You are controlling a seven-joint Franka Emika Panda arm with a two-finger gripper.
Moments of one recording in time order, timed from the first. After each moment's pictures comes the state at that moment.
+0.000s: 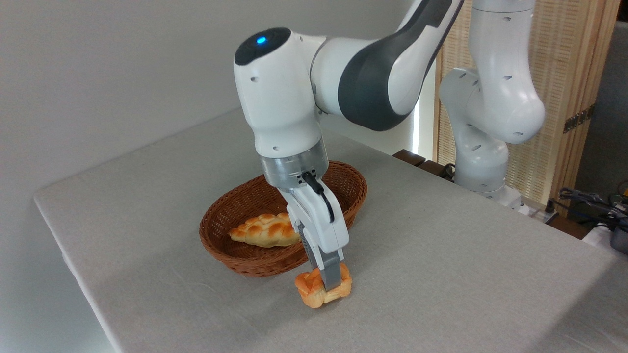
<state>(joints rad) -0.30 -0.05 0.39 -2.10 0.08 1.99 1.10</state>
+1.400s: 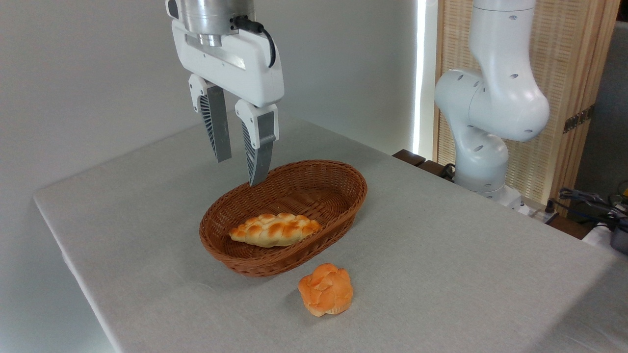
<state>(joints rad) -0.12 -0.07 0.05 -1.69 -0.07 1.71 0.68</state>
